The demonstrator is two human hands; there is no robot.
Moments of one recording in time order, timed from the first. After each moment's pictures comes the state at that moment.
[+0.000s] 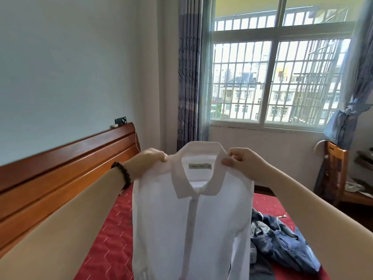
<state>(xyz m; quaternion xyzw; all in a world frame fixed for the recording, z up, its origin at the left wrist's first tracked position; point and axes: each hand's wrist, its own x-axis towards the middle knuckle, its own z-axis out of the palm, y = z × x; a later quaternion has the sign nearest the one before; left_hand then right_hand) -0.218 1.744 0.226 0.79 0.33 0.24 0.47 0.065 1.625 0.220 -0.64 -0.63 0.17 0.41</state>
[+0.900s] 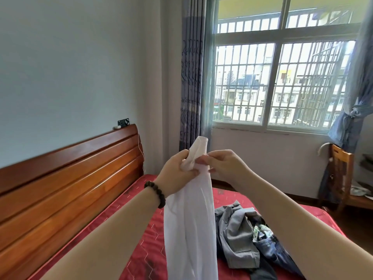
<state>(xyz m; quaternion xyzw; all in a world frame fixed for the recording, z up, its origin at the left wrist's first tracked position) -0.164 1.704 0.199 0.80 0.27 0.41 0.35 -0.014 1.630 0.227 -0.55 -0.59 0.25 0.53</state>
